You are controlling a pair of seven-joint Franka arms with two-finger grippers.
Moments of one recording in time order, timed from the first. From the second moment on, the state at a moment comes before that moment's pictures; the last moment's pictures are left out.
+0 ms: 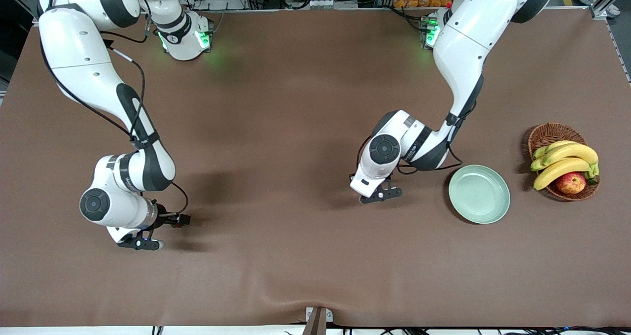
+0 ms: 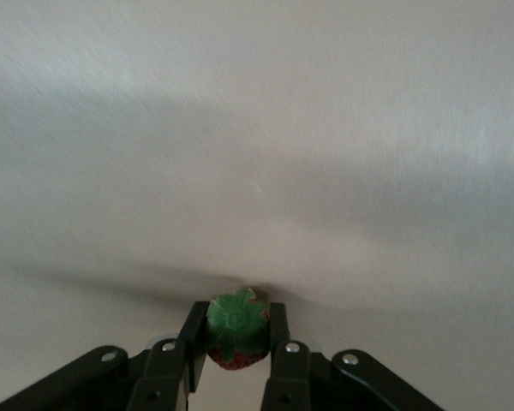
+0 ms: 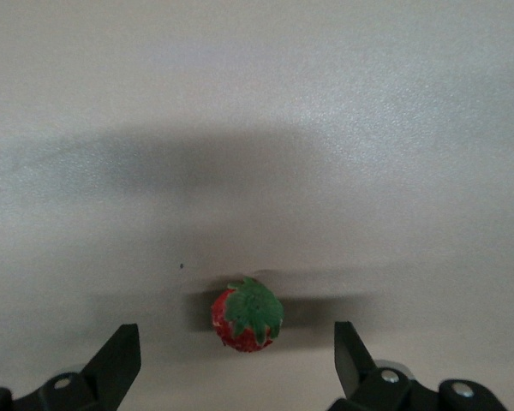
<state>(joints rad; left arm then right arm) -0.33 0.76 -0.26 -1.60 0.21 2.28 -0.89 0.02 0.82 0.06 -1.46 0.01 2.23 0.16</state>
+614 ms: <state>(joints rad) -0.04 0.59 -0.25 -1.62 0.22 1.98 -0.66 0.02 0.83 0.06 -1.46 0.01 2.23 0.16</state>
